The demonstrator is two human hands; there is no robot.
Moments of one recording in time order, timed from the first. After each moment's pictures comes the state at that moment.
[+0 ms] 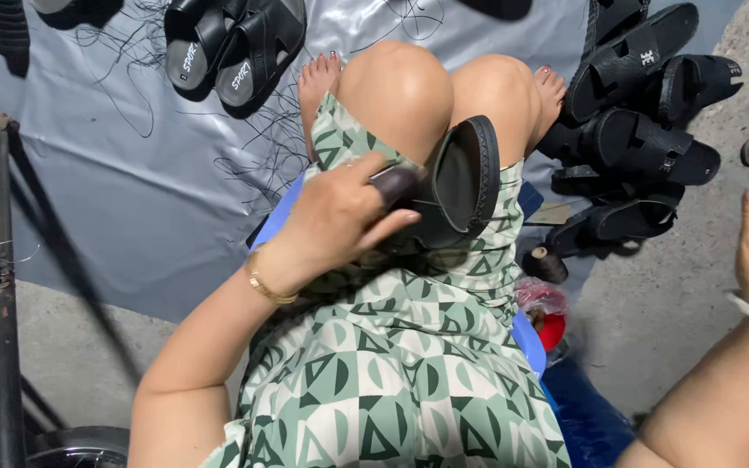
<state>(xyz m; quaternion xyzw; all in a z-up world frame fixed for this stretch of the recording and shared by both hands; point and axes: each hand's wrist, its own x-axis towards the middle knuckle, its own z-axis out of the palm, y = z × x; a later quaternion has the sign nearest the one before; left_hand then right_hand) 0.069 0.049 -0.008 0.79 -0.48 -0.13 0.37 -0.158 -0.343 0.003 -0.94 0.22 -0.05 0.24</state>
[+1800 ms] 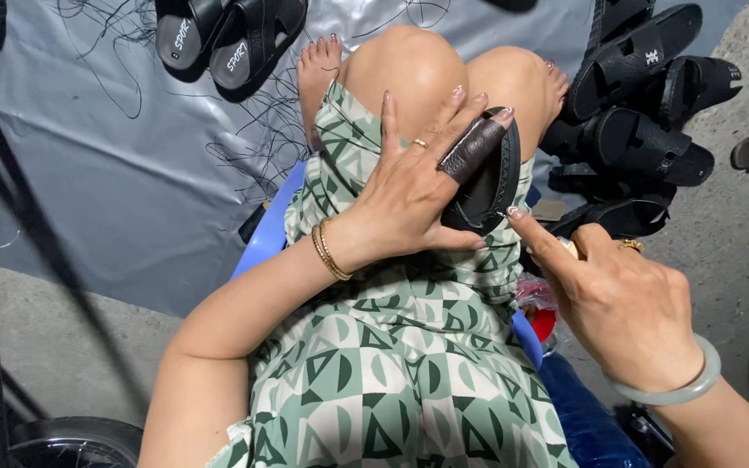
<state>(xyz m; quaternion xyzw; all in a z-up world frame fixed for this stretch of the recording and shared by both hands) 0.057 0.000 -0.021 0.82 -0.49 -0.16 0.24 -0.077 -0.175 0.084 -0.97 -0.06 0.16 -0.15</state>
